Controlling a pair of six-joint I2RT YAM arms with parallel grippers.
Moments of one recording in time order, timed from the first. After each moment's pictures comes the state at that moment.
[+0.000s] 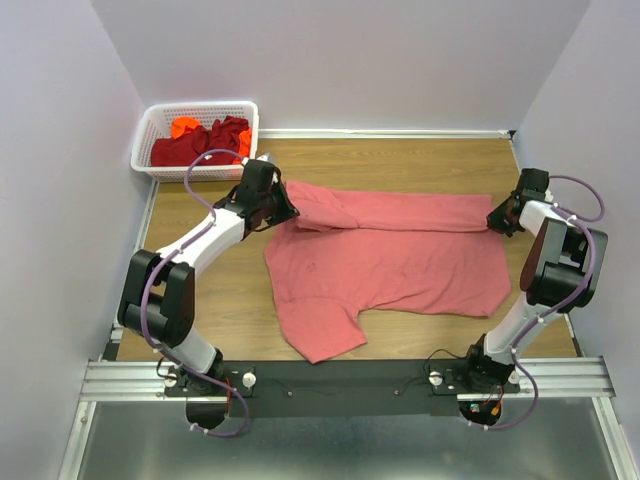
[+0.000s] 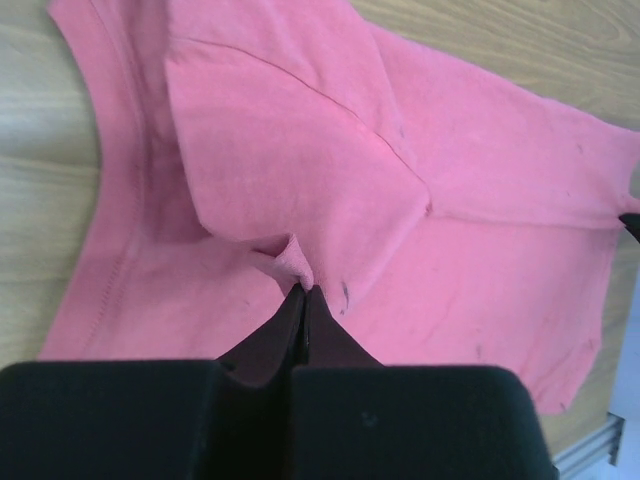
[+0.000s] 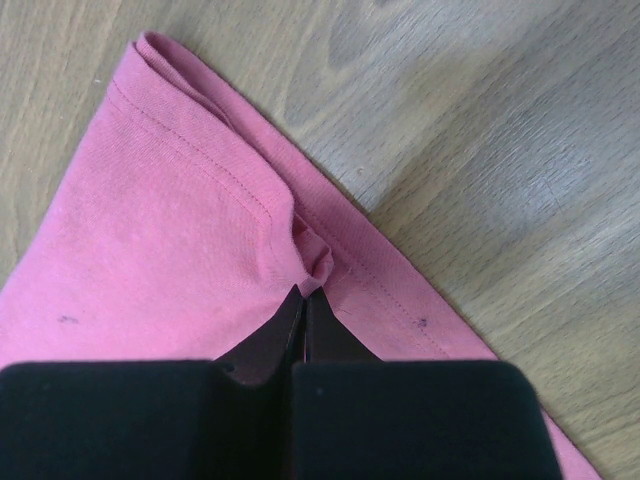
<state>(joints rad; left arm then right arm) -0.35 1.60 1.10 -0.21 0.13 -0.70 -0.34 1.82 1.12 -0.27 0.02 0.55</state>
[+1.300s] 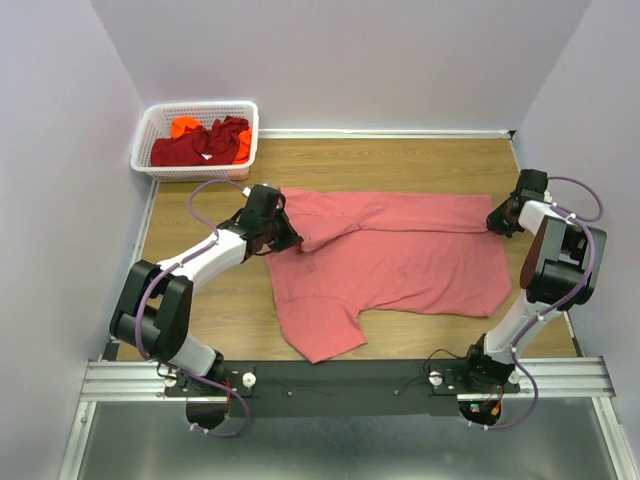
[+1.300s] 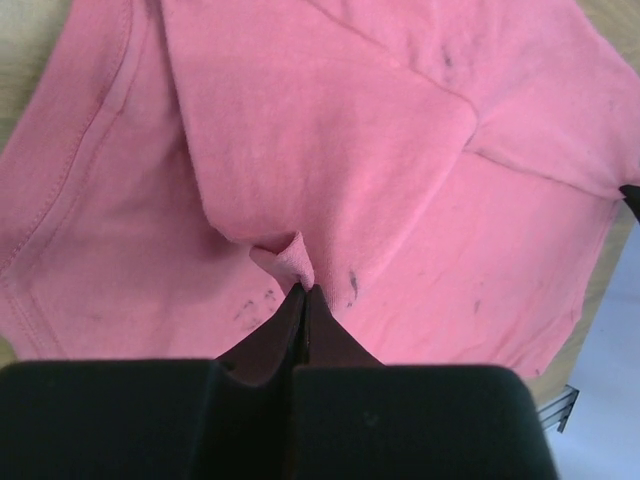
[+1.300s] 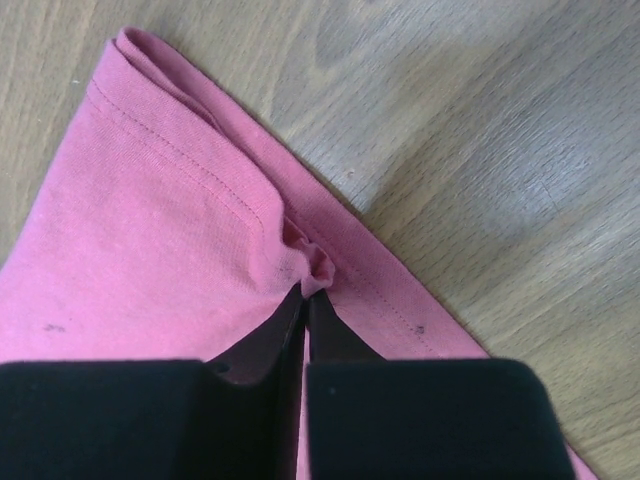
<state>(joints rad) -0.43 1.51 0.91 -0.19 0.13 -0.89 -0.34 1.84 1.12 -0.27 0.03 0.55</state>
